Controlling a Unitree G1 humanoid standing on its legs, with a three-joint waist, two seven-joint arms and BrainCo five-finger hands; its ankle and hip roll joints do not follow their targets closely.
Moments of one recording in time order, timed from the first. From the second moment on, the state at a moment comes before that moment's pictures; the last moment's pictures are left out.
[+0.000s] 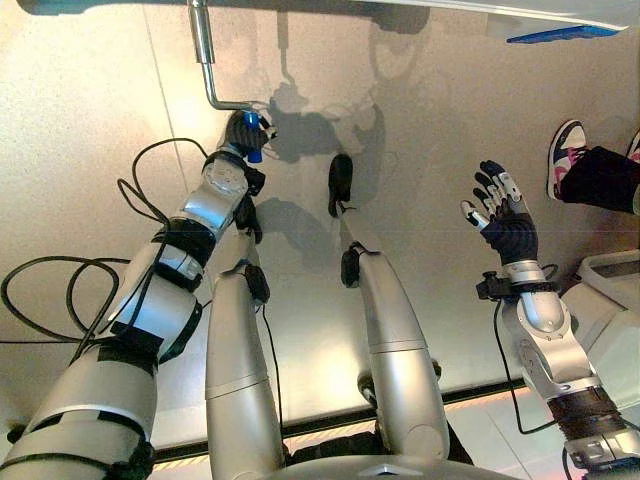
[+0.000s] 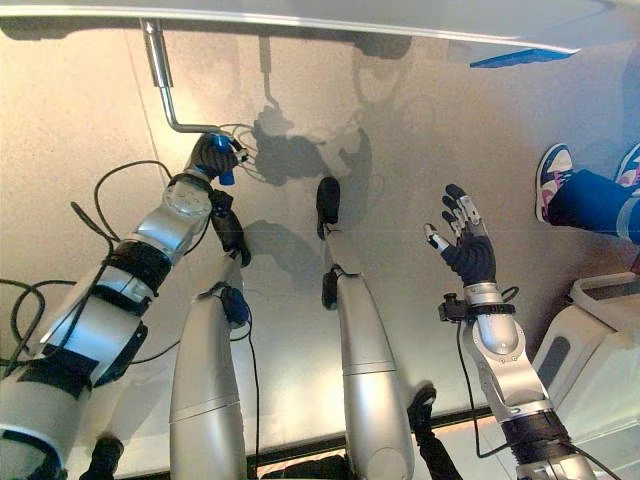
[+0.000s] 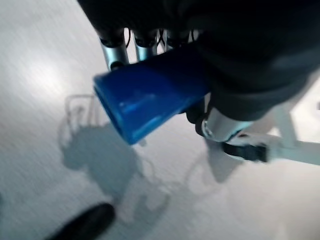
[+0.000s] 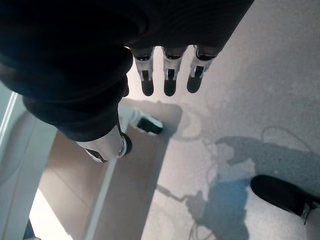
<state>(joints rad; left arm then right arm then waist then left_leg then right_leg) -1.07 0.48 -0.61 0.83 -0.34 0.00 0.25 -0.10 -0.55 0.10 0.00 0.38 -0.31 -0.16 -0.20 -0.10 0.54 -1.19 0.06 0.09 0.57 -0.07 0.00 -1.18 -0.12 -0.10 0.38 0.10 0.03</state>
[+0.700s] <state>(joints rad) -0.82 0.54 -0.60 0.27 -0.62 -0.08 0.22 -0.09 -0.53 0.08 0.00 0.36 -0.32 -0.21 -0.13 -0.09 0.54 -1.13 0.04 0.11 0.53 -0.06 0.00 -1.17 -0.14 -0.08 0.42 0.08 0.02</state>
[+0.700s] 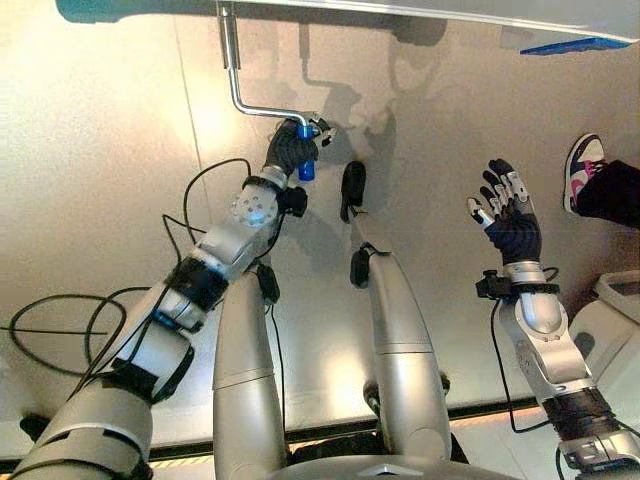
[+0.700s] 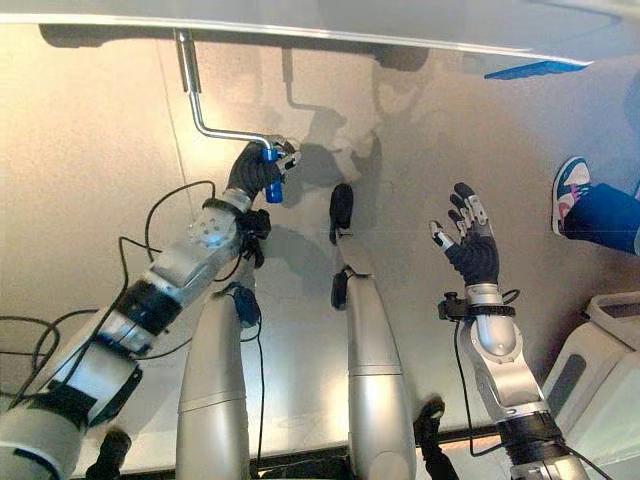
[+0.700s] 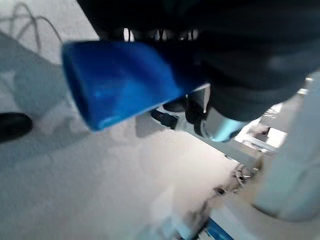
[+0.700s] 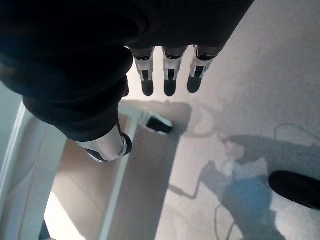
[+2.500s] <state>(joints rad) -0.42 0.81 -0.21 0.16 -0.64 -0.15 0.22 0.00 -0.58 0.00 -0.03 0.34 -0.32 -0.16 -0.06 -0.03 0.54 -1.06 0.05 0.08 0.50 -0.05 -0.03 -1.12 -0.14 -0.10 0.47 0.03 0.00</state>
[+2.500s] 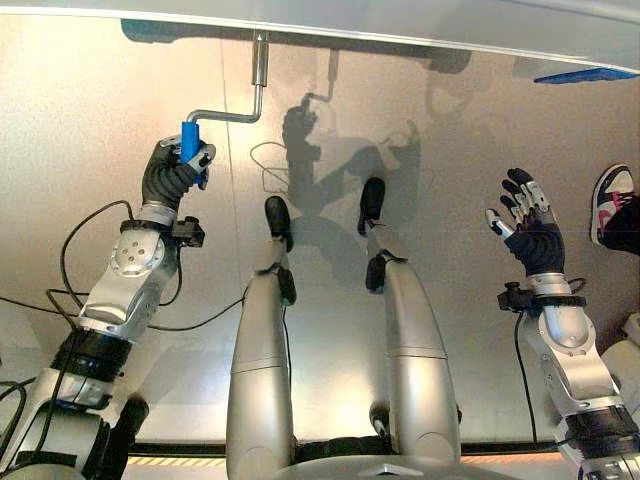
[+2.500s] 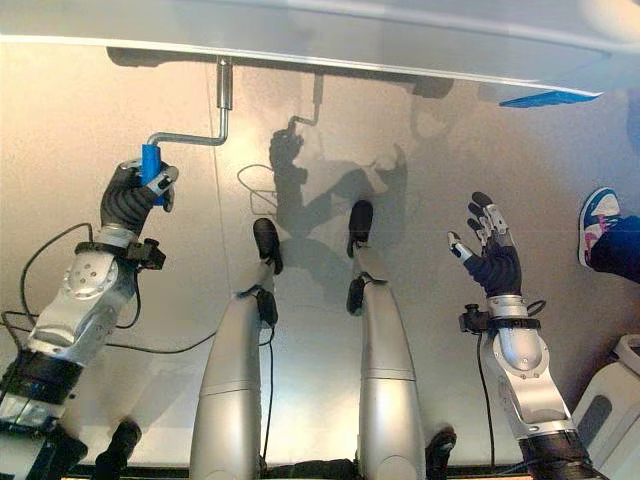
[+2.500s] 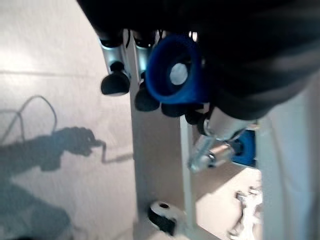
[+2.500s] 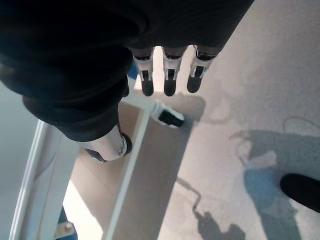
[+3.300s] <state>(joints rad) -0.89 0.90 -0.54 0.76 -0.21 -0.07 0.19 0.01 -0.61 0.01 -0.04 0.37 -0.34 -0.14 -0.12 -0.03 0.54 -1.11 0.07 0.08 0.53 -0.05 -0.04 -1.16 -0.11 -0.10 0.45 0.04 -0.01</state>
